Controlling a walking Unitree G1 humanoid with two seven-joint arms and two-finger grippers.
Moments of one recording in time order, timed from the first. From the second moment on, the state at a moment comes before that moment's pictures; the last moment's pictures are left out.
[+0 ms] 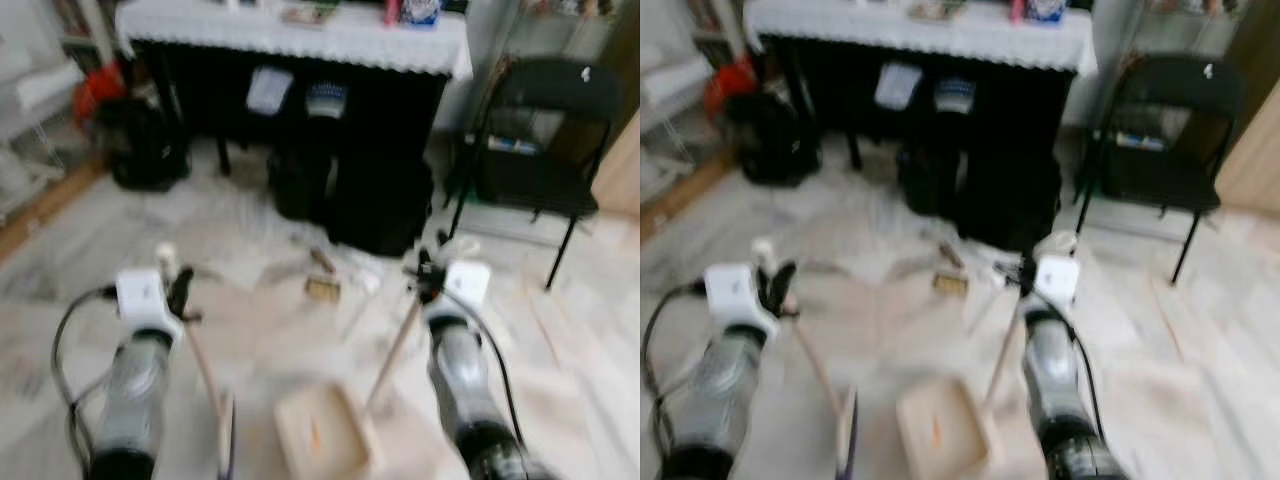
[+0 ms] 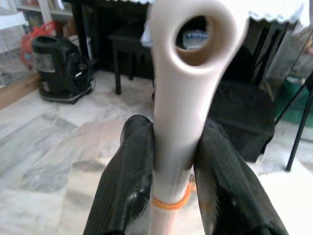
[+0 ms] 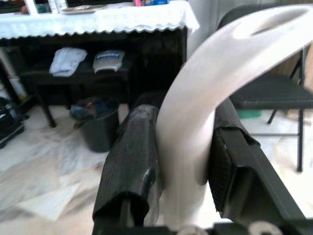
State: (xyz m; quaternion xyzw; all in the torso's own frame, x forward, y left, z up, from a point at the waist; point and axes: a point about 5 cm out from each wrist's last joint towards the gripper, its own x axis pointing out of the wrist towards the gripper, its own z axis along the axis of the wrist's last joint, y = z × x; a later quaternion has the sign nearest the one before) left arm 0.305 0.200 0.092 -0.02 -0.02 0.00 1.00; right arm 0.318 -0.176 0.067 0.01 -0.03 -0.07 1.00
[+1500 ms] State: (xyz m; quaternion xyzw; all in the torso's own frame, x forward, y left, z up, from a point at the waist) left arm 0.309 0.203 0.100 -0.02 -0.04 0.00 1.00; right arm 0.320 -0.174 0.072 0.01 -0.04 -0.07 1.00
